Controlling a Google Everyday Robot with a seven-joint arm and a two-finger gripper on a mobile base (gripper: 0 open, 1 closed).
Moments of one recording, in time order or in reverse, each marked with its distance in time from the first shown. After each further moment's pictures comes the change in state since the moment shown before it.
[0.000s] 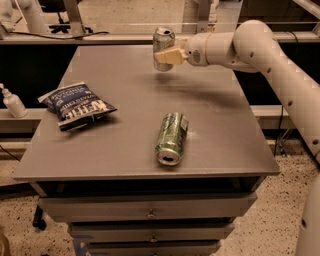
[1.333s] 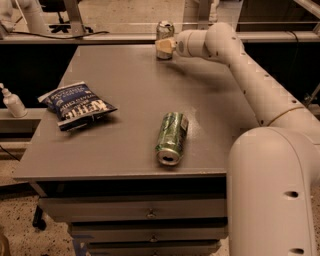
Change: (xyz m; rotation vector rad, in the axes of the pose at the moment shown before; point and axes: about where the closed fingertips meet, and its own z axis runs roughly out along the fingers) arm 0.021 -0.112 0.078 0.256 0.015 0.165
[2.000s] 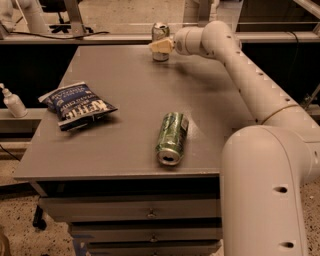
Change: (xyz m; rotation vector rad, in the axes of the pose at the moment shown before) arm -0.006 -0.010 0.009 0.044 -0.001 -0.139
